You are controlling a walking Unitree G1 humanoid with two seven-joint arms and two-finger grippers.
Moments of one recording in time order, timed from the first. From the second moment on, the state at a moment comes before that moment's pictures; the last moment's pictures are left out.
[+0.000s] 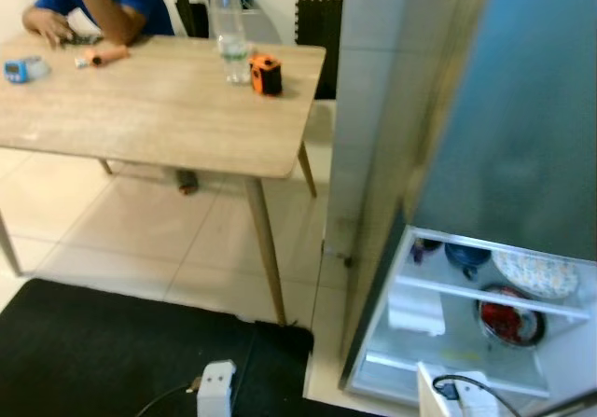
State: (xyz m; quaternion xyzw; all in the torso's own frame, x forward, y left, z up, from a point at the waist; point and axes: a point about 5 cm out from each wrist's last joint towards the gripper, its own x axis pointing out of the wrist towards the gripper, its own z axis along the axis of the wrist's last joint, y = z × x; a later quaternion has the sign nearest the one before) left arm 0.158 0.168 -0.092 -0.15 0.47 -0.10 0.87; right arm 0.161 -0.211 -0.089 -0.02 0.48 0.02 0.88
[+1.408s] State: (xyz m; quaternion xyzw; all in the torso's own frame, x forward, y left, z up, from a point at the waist) left arm 0.162 0.163 -0.090 -0.14 0.46 -0.12 0.87; right arm 0.159 -0.224 -0.087 -0.02 0.48 0.00 0.88
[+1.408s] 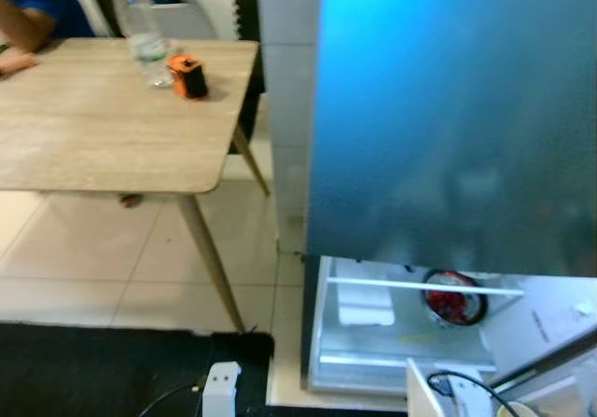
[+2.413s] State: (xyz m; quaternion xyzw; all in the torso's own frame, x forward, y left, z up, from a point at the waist) left arm 0.154 0.159 -0.093 -0.15 0.47 -0.15 0.86; right arm 0.168 -0.215 -0.085 0.00 0.46 0.01 0.89
